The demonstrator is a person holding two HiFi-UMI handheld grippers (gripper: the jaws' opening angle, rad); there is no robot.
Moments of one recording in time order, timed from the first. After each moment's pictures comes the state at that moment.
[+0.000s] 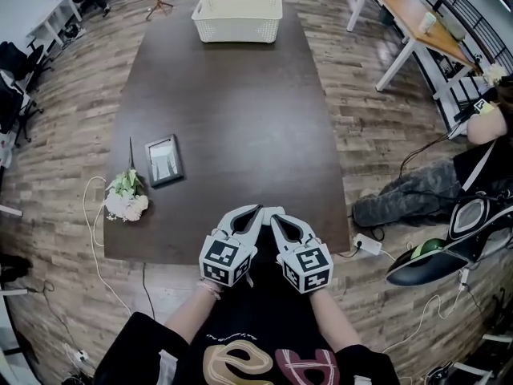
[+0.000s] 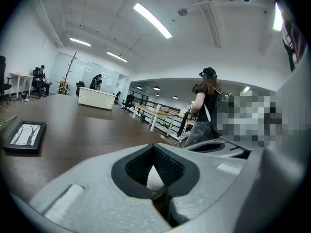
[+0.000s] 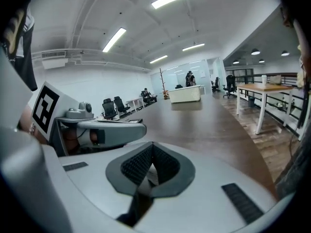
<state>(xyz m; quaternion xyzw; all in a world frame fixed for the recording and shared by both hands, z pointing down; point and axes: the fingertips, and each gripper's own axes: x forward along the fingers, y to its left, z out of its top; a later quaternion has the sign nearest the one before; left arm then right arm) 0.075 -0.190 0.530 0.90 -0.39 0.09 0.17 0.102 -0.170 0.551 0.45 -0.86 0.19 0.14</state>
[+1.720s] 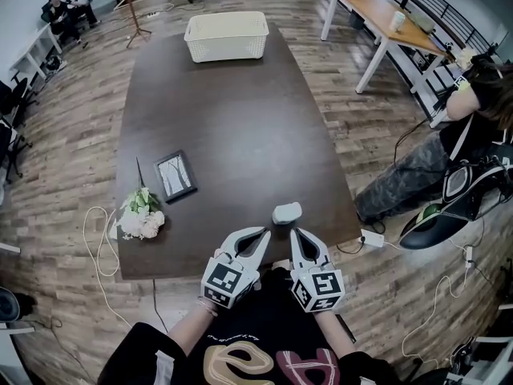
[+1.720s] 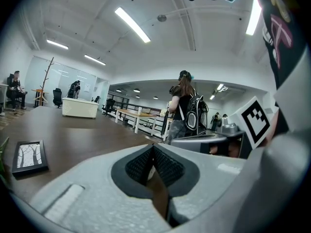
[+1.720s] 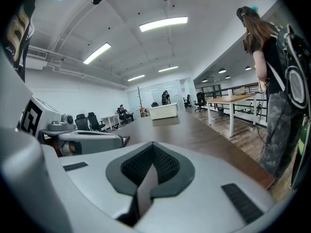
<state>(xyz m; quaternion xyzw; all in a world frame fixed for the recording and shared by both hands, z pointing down) 0.032 -0.122 0.500 0.95 -0.28 0.09 0.10 0.094 -0.115 0.513 0.61 -0.77 0.16 0.05</state>
